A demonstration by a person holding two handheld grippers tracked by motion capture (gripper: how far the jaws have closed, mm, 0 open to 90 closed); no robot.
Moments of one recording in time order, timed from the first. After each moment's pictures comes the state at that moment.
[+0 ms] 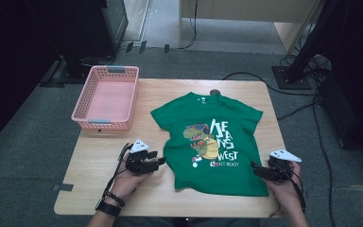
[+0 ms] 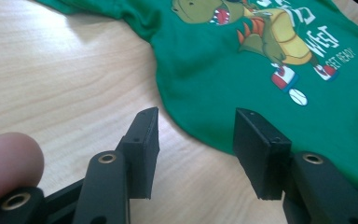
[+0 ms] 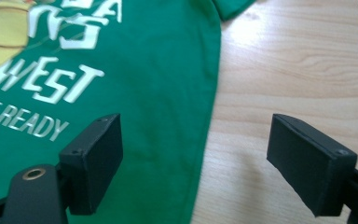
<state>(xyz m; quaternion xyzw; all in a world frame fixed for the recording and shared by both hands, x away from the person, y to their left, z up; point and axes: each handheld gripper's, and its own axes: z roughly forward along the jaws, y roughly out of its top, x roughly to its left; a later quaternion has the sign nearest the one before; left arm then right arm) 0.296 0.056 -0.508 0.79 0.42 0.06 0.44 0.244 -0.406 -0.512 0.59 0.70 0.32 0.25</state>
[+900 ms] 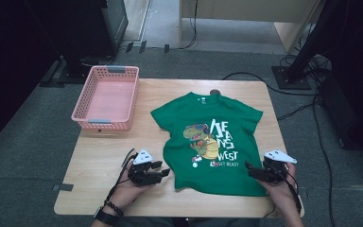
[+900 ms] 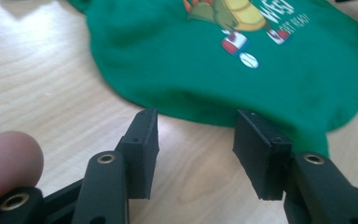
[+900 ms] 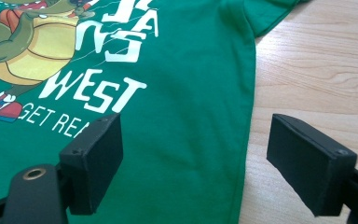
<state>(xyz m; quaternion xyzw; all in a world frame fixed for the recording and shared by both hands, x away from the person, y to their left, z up) 0.267 0.047 -0.511 0.82 0.37 0.04 0.44 0.238 -0.385 -0.503 0.57 0.71 0.34 0.25</state>
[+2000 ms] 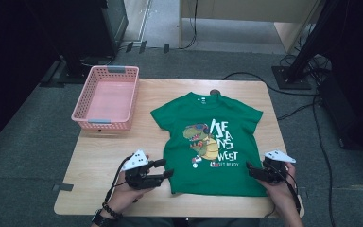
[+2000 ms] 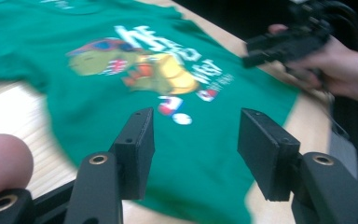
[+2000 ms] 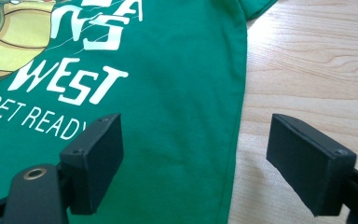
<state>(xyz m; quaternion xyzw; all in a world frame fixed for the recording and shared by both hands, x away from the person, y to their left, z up) 0.253 0.057 -0.480 0.77 0.33 0.03 0.55 0.242 -0.390 -0.514 0.58 0.70 0.32 0.25</state>
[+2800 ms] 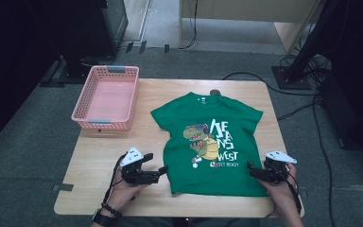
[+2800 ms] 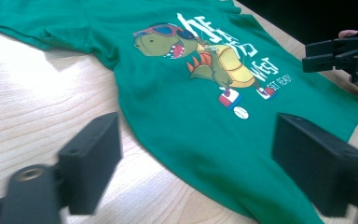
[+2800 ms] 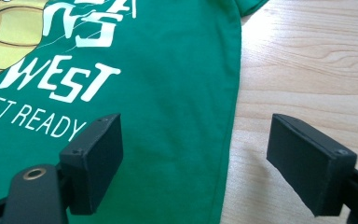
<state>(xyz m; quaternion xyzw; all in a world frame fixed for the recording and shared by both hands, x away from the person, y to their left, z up) 0.264 0.064 -0.494 0.76 0.39 0.07 0.51 0.242 -0.394 -0.517 0.59 0.70 0.32 0.25</state>
